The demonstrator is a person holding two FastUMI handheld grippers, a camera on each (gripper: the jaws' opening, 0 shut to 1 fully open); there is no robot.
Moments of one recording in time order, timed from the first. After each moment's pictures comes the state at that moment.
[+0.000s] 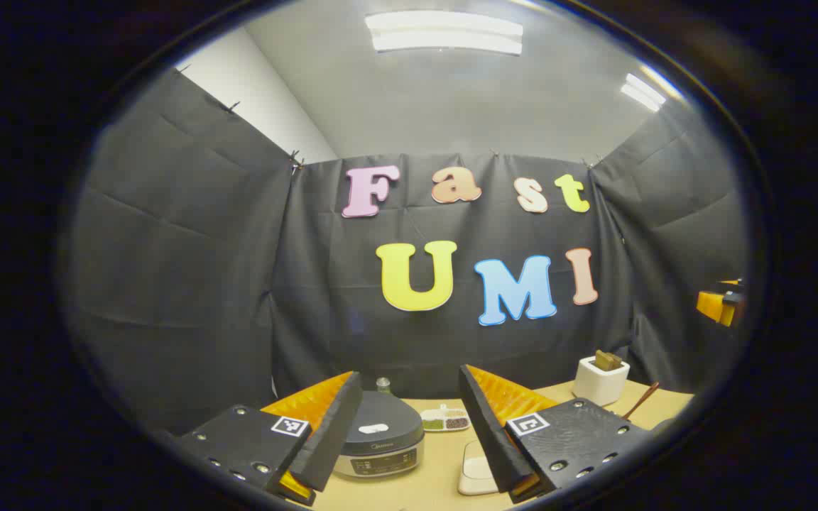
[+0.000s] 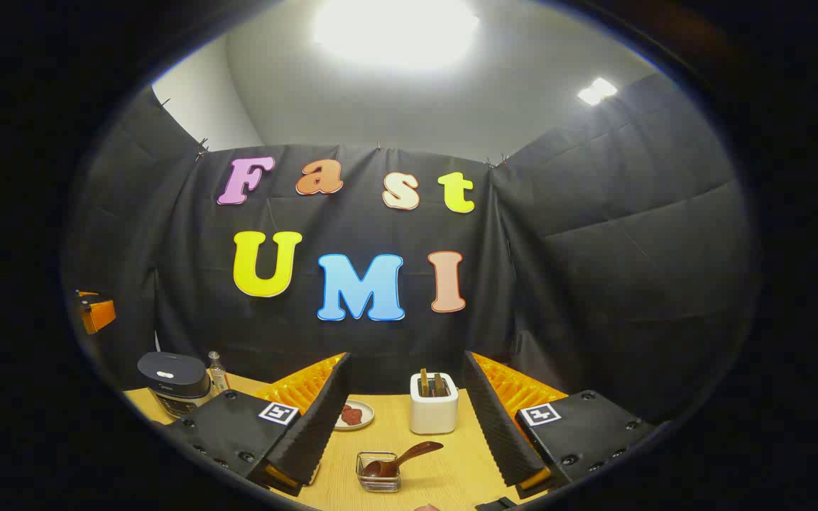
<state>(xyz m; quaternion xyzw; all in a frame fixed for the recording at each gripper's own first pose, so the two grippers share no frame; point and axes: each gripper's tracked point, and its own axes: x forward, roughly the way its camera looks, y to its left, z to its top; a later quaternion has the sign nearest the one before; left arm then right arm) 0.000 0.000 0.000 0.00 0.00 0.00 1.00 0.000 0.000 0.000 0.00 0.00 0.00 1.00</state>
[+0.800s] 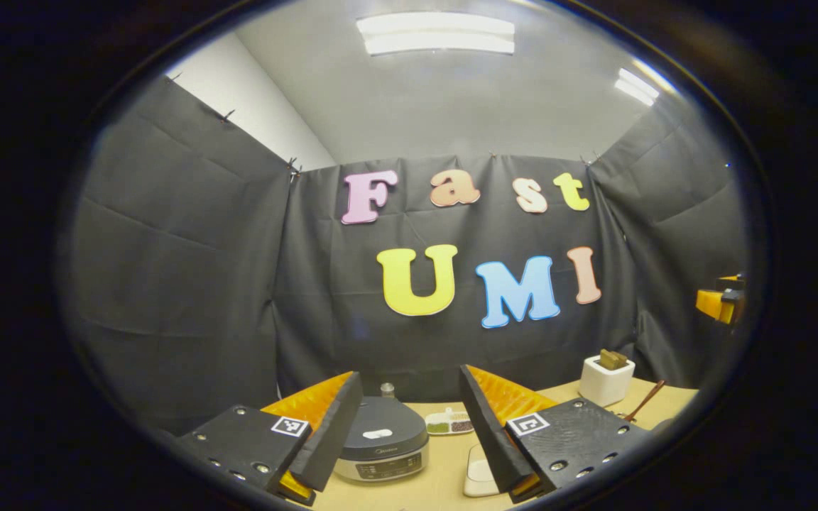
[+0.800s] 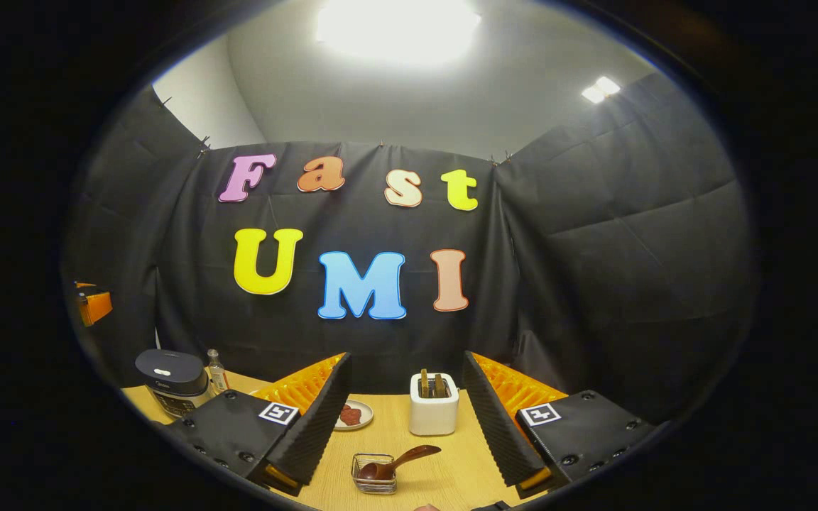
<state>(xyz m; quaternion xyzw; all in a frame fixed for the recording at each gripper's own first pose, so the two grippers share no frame) 0.003 -0.002 0.009 0.01 -0.01 0.01 1.00 0.012 -0.003 -0.002 -0.01 0.00 0.01 1.00</state>
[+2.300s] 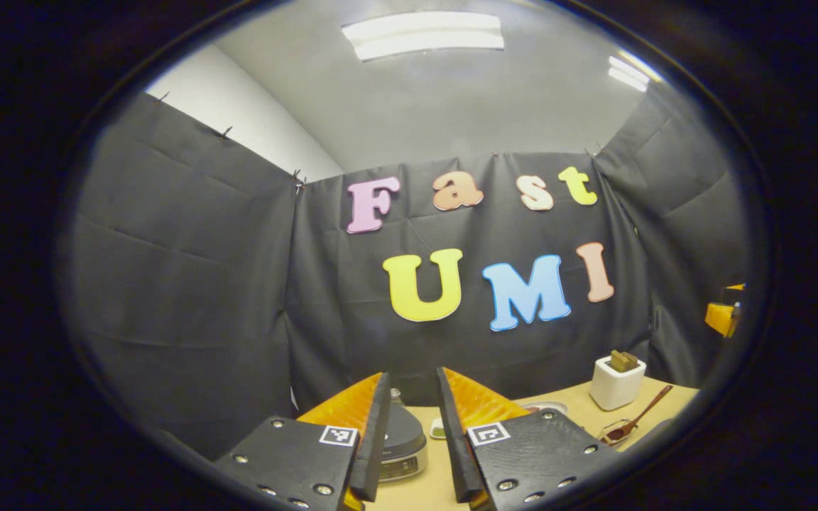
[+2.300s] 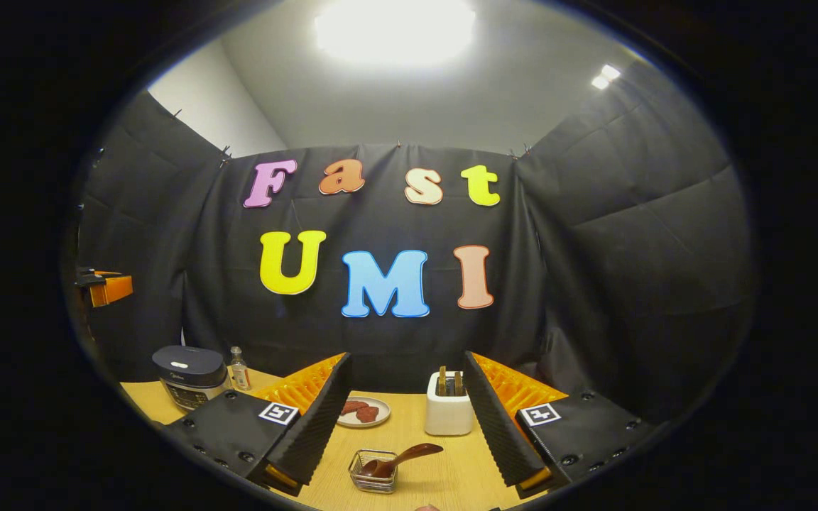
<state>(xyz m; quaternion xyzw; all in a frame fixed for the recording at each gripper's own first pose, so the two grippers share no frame) 0.005 -0.034 0.023 0.04 -0.01 0.05 1.00 0.017 -0.017 -0.023 0.01 0.00 0.08 1.00</state>
